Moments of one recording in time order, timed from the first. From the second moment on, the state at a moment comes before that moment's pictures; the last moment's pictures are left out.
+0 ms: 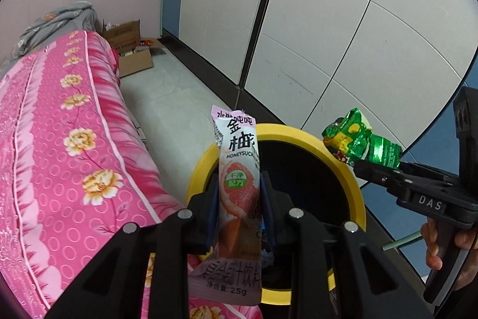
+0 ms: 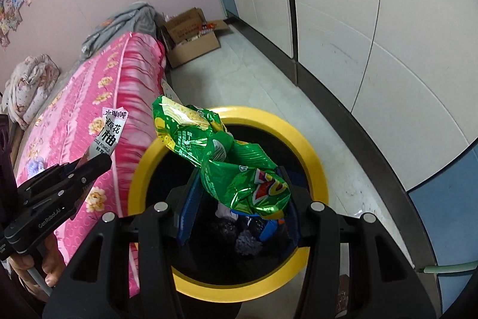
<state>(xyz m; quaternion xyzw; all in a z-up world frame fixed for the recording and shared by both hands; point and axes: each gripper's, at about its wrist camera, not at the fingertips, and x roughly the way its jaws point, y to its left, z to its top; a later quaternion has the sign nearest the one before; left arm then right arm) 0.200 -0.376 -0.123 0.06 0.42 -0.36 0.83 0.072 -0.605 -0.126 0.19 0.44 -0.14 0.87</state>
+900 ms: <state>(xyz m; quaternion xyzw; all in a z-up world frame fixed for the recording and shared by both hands) 0.197 -0.339 -0.088 0.01 0.38 -0.36 0.85 0.058 -0.602 -0.114 0.20 0.42 -0.15 0.87</state>
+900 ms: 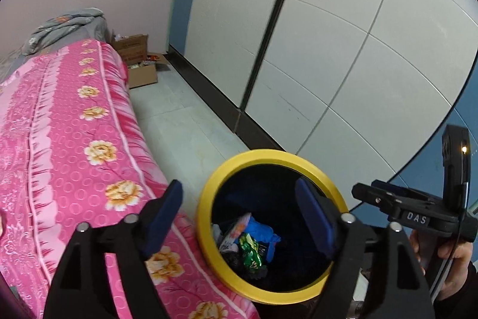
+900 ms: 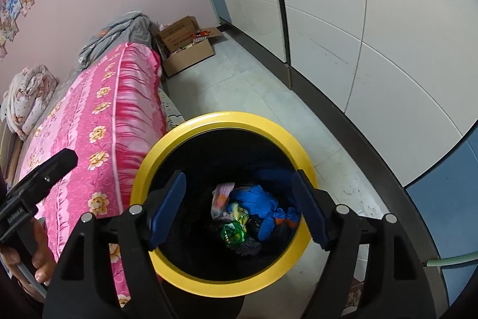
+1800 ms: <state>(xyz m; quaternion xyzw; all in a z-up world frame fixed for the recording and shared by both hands) 0.241 -0.105 -0.042 -0.02 0.33 -0.17 0.93 0.099 -0.441 -0.050 0.13 0.38 0.01 0.91</state>
